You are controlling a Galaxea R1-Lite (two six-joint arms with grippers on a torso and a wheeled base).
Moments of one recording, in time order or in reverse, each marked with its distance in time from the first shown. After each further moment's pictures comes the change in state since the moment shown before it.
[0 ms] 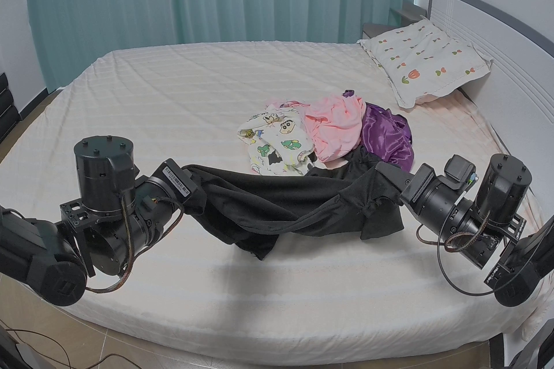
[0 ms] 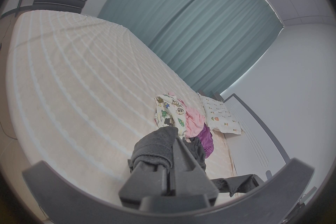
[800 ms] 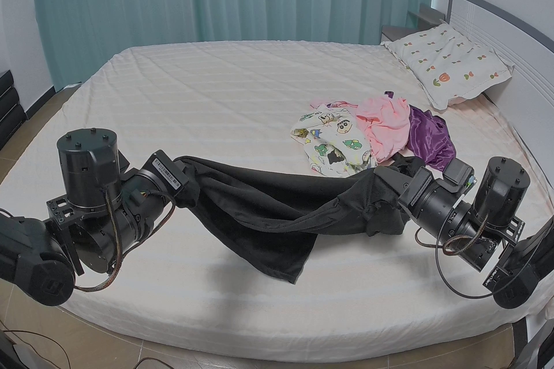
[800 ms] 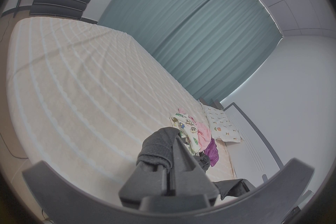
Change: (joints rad) left arm 0.004 -0.052 0.002 0.005 -0.004 0.005; right arm 0.008 0.008 0.010 -0.008 -0.002 0.001
